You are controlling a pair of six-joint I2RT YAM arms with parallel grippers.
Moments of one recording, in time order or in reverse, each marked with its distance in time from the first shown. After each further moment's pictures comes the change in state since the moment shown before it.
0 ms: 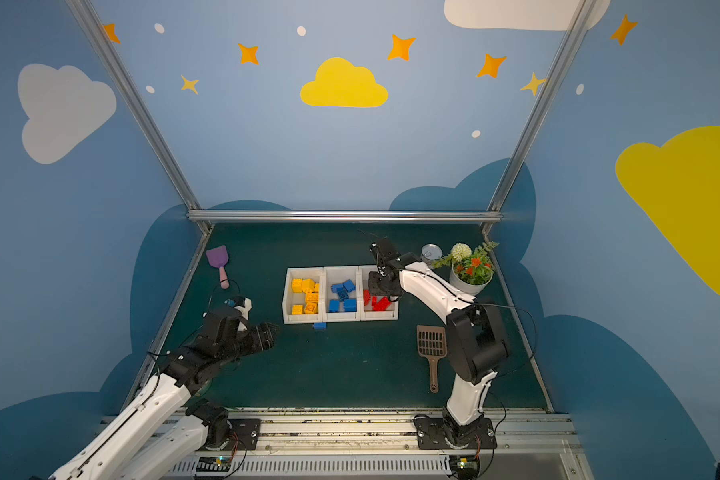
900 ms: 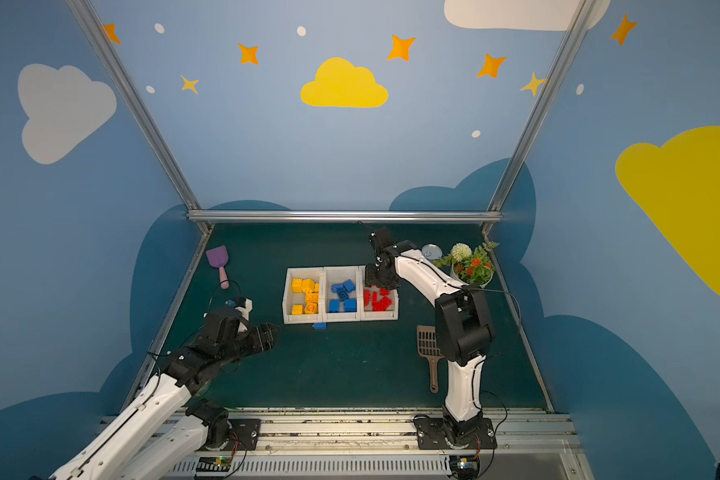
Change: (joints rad) left arm 0.000 0.008 -0.006 0.003 0.024 -0.006; right arm -0.037 0.087 0.137 -0.079 -0.074 -0.010
